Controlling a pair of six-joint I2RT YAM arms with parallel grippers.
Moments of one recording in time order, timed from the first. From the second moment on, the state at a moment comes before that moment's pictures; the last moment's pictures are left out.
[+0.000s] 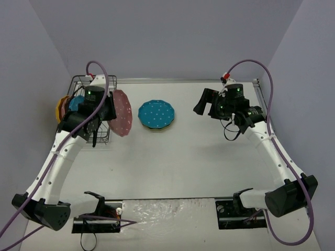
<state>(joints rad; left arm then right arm) -0.34 1.19 1.42 -0.83 -0.22 -0.29 0.31 1.29 1.29 -0.62 -0.14 0.49</state>
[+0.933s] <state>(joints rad) 0.09 1.58 1.65 -0.76 -0.22 0.29 0.31 1.41 1.23 -0.60 -0.24 0.39</state>
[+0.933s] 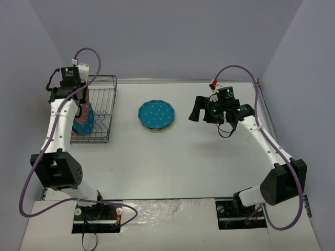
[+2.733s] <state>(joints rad) 0.07 1.38 1.53 -0.65 -0.16 -0.08 0.55 1.68 1.38 -0.55 0.13 0.61</state>
